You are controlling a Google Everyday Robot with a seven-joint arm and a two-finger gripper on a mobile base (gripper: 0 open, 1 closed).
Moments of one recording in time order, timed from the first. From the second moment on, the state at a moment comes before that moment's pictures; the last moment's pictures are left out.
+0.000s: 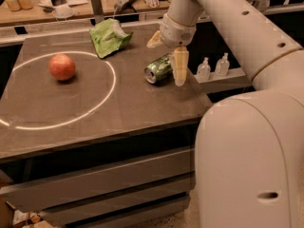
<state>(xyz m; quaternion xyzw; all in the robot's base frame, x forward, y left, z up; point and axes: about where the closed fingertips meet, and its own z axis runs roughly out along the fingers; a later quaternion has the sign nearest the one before) 0.673 -0.045 0.874 -0.84 0.53 0.07 0.13</state>
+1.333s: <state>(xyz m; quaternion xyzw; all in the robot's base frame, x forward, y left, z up) 0.655 -0.050 0.927 -0.83 0.54 0.05 0.17</state>
